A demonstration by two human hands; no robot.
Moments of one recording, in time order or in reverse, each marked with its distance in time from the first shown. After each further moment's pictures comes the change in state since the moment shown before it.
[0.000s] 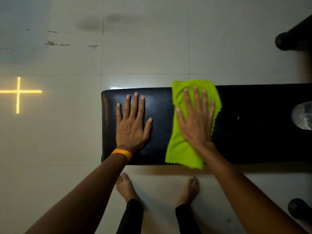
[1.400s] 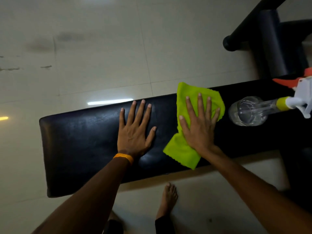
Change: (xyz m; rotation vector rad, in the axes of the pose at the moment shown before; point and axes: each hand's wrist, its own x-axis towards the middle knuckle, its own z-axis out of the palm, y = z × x) left_hand 0.052 0.157 0.021 -0.007 -0.007 0.266; right_hand 0.001 0.179 -0.033 -0.039 -0.028 0.147
